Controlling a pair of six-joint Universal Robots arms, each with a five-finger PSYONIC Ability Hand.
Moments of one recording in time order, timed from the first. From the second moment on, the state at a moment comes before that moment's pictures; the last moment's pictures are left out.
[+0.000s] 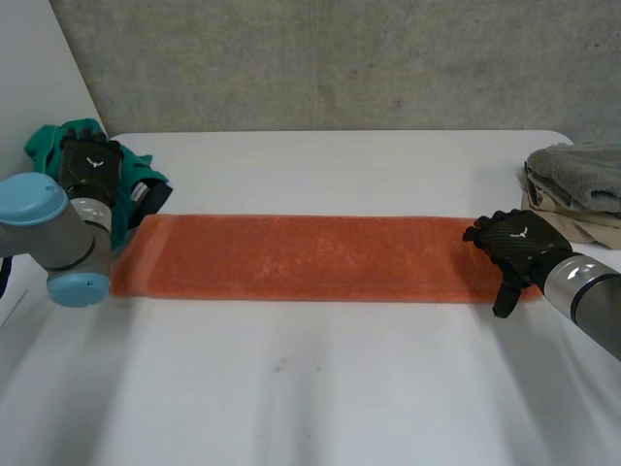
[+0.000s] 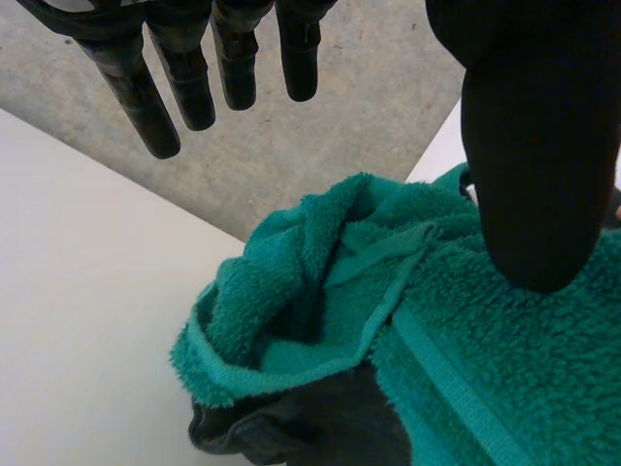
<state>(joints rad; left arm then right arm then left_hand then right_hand) 4.60 -2.43 -1.18 3.72 -1.64 3.90 1.67 -1.16 1.65 -0.06 1.24 2.52 0.25 0.24 0.24 0.24 0.08 0.21 0.22 0.21 0.24 0.07</state>
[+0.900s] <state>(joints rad) 4.43 -1.89 -1.74 3.51 -1.30 3.54 1.56 -1.03 1.63 -0.18 1.23 2.46 0.24 0.24 0.24 0.24 0.07 0.96 1.02 1.02 1.02 0.81</state>
